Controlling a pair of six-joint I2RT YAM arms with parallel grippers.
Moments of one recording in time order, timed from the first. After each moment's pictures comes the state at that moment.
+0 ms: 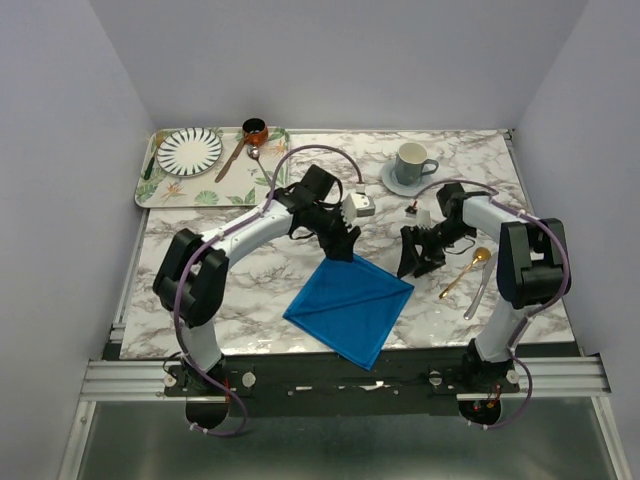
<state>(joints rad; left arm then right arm) -0.63 1.75 1.33 -0.53 0.65 0.38 0.11 1.81 1.13 -0.91 -0.69 -0.26</state>
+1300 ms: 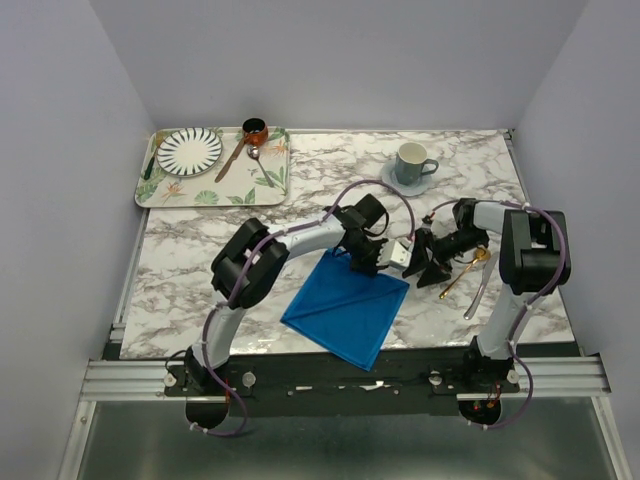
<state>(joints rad) -0.84 2.15 1.60 -0.63 0.61 0.93 -0.04 1.91 1.07 -0.95 -0.85 -0.17</state>
